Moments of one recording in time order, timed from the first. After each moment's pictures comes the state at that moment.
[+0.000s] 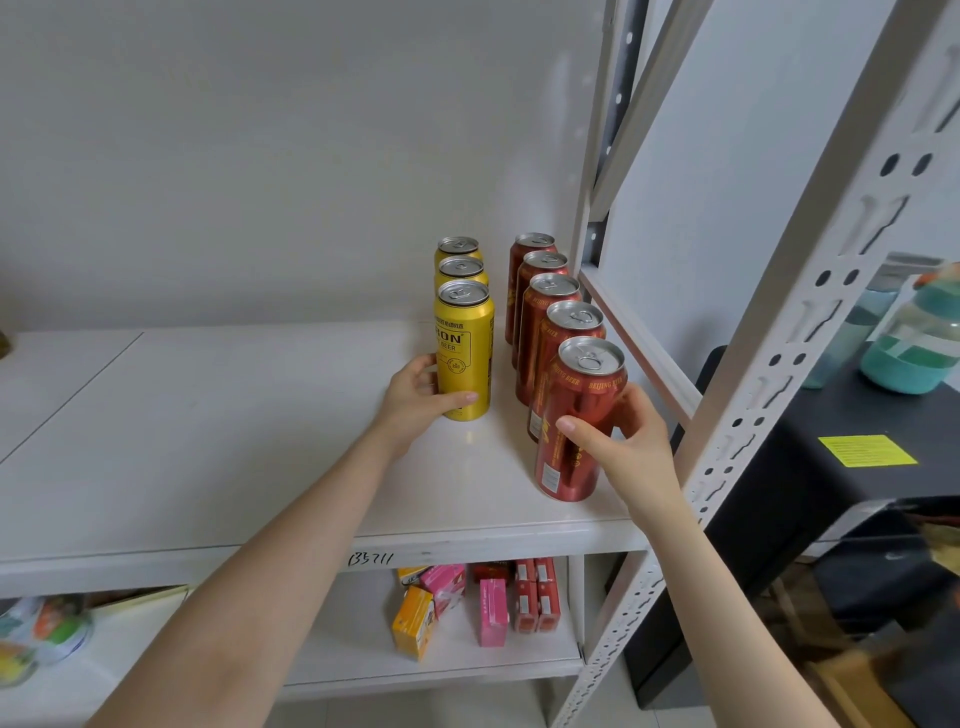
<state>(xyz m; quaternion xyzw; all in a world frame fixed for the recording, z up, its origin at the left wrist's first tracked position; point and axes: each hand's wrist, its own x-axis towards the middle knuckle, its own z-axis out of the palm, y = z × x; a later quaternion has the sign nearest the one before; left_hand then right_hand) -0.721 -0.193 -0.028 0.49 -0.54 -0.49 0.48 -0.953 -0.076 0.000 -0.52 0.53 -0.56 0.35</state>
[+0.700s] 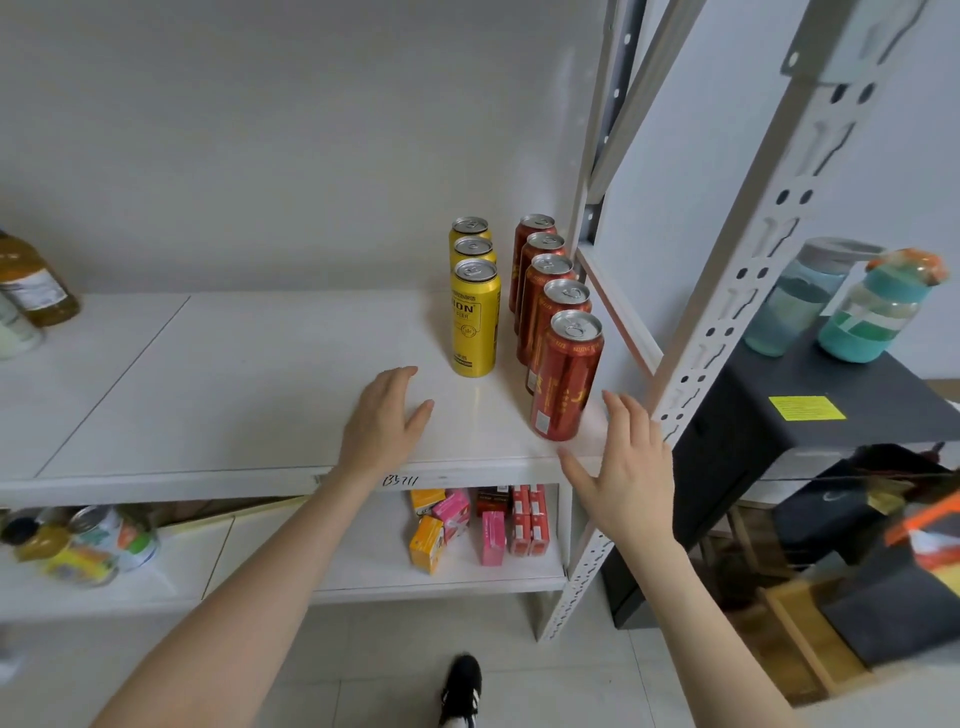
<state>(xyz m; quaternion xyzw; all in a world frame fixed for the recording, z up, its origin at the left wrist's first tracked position) -0.671 -0.069 -0.014 0.63 -0.72 -0.11 0.28 -0.941 0.017 0.001 -0.64 0.71 -0.29 -0.02</state>
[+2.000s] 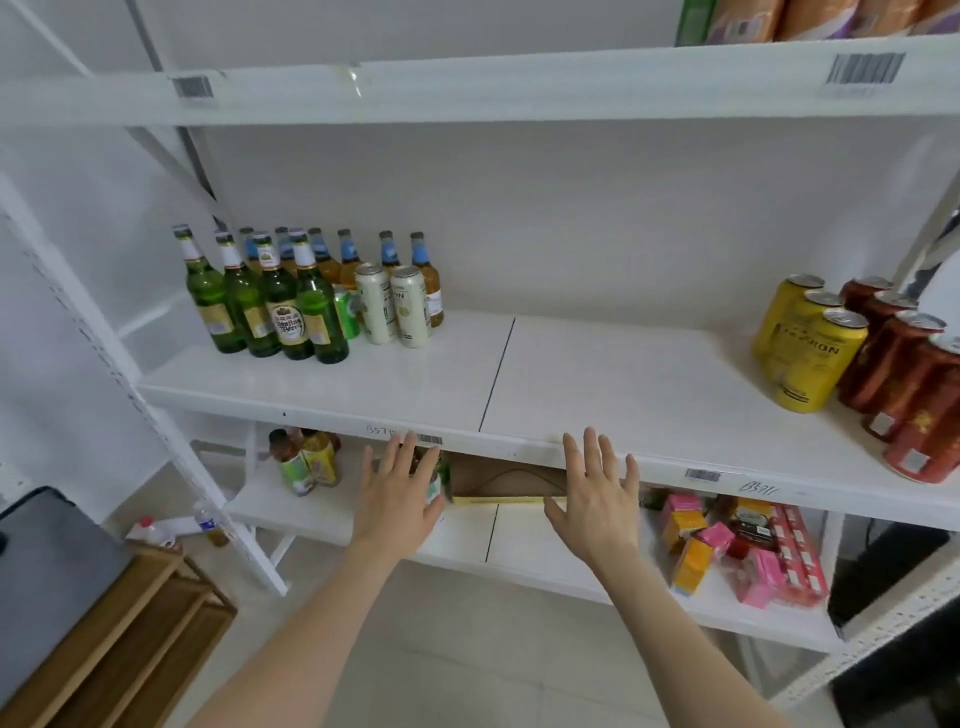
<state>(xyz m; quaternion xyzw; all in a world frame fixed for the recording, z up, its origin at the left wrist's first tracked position) -0.236 0.152 0.002 0.73 -0.67 0.12 0.04 -0.485 0.103 -0.002 -0.78 0.61 -0.11 -0.07</state>
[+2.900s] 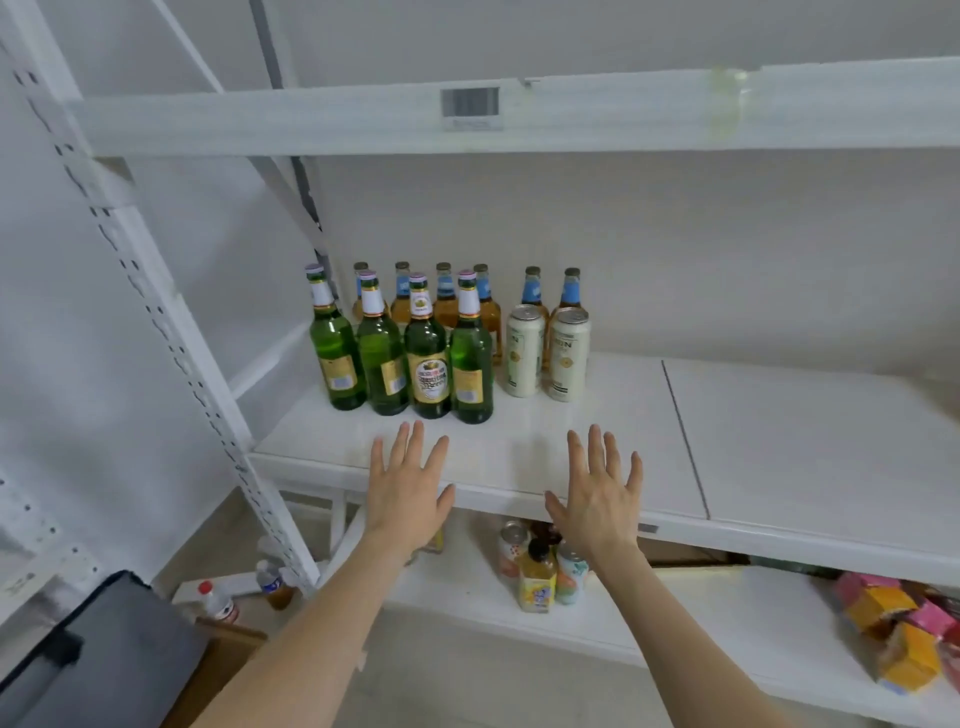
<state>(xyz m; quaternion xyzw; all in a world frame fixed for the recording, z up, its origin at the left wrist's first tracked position) 0.081 0.066 0.033 0.74 -0.67 0.10 0.00 -0.148 0.027 0.022 -0.77 0.63 -0.11 -0.04</state>
